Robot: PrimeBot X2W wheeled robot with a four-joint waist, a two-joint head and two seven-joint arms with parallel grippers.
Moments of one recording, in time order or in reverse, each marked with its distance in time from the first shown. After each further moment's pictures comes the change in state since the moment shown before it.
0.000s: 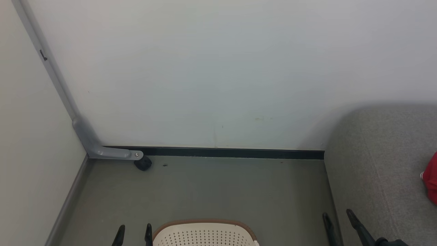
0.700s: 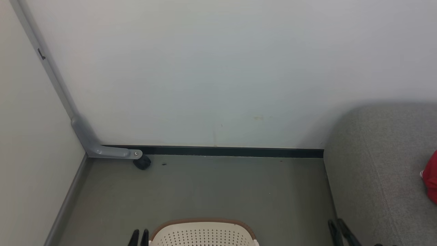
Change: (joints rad) left arm 0.013 0.000 -0.006 -0.022 -0.074 -0.081 0.001; right arm 0.005 0.012 -0.009 0.022 -0.009 0.011 0.002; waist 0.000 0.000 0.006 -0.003
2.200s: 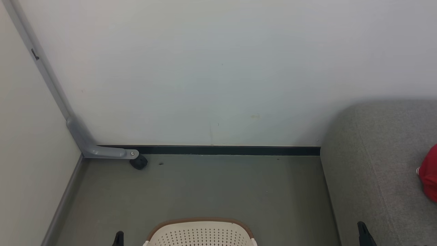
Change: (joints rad) left arm -0.038 -0.001 0.105 0.086 -0.494 -0.034 0.154; right arm -0.011 0.042 -0.127 0.068 0.543 0.004 0.156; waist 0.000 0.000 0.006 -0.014
